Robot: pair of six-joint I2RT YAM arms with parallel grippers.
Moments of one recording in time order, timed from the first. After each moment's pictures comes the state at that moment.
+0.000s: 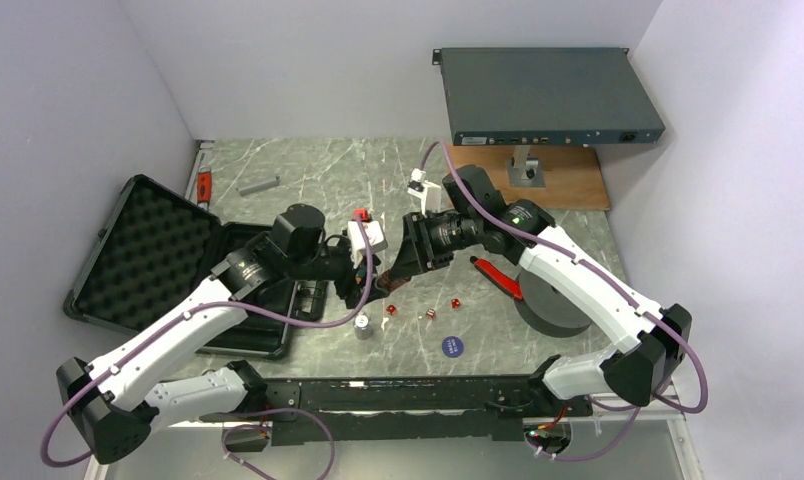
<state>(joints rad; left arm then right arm) -0.76 1.03 1.02 -0.48 0.51 0.19 0.72 1.34 1.35 -0.76 -0.61 0.49</state>
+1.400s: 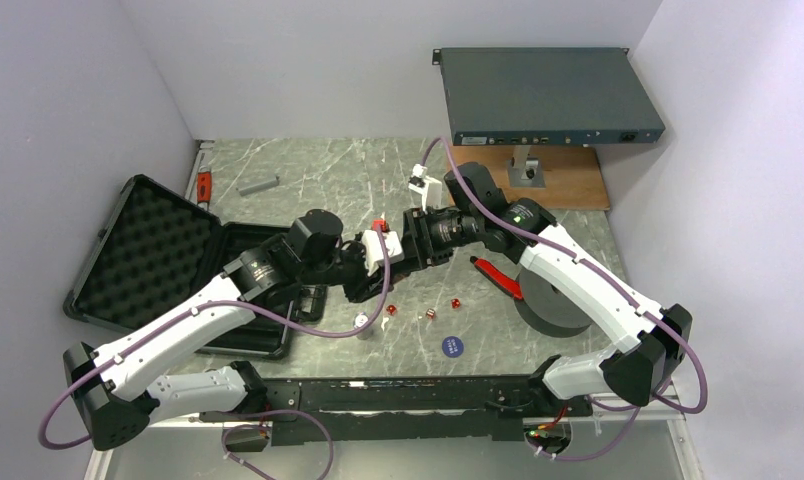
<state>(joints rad) -0.87 1.08 1.07 -0.51 0.34 0.27 0.71 1.34 1.36 -0.74 -0.61 0.48</state>
